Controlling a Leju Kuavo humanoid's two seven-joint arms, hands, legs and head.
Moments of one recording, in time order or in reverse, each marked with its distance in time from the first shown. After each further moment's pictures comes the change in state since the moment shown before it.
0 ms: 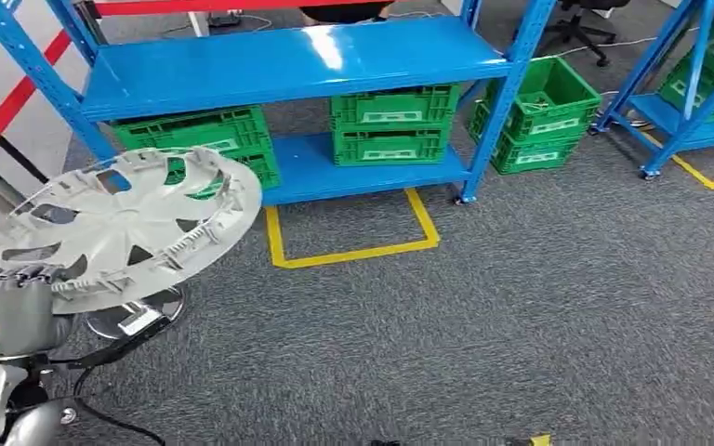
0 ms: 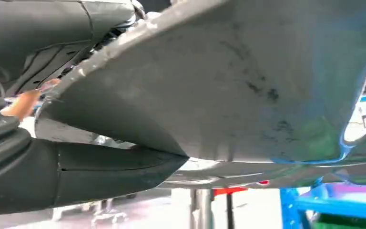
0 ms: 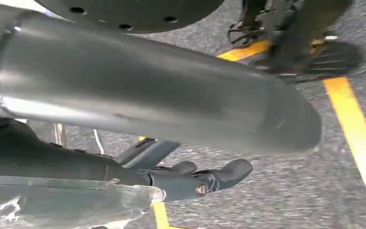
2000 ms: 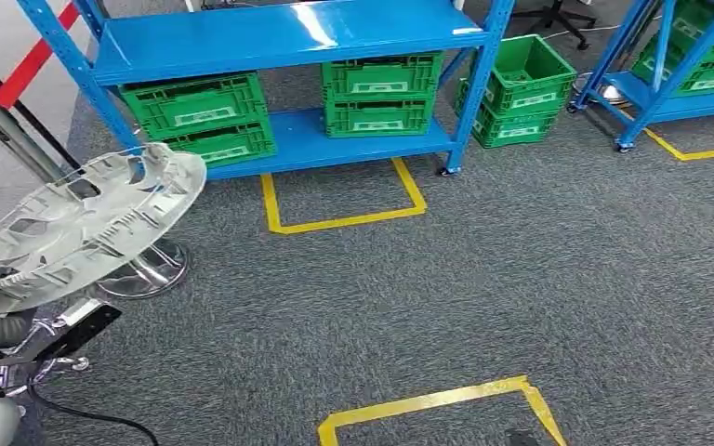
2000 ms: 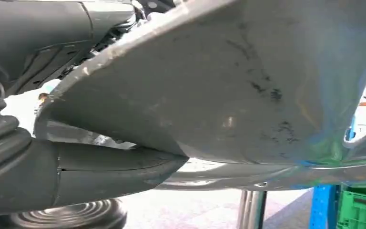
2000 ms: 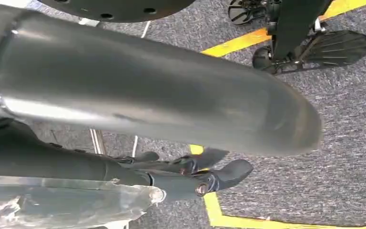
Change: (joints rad) left arm -0.023 -0.007 0.148 0.031 0.271 -0.064 -0.108; right arm -0.016 0.008 0.008 0.000 0.043 -0.056 0.008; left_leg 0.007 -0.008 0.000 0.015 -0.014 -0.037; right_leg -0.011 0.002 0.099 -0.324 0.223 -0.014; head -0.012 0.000
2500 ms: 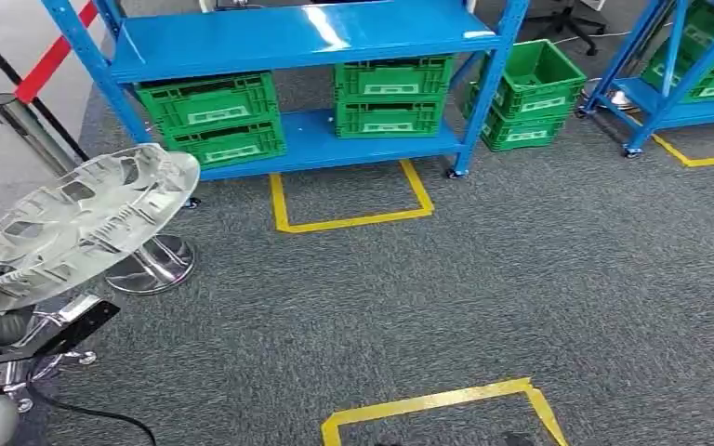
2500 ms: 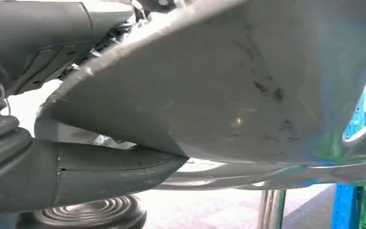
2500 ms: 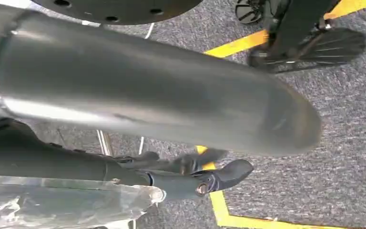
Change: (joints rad) left arm -0.007 -0.005 0.011 0.000 -0.011 -0.029 0.018; right arm 0.000 0.006 0.000 0.000 0.001 -0.033 0.024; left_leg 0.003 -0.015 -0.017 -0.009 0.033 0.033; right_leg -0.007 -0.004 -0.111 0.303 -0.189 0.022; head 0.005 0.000
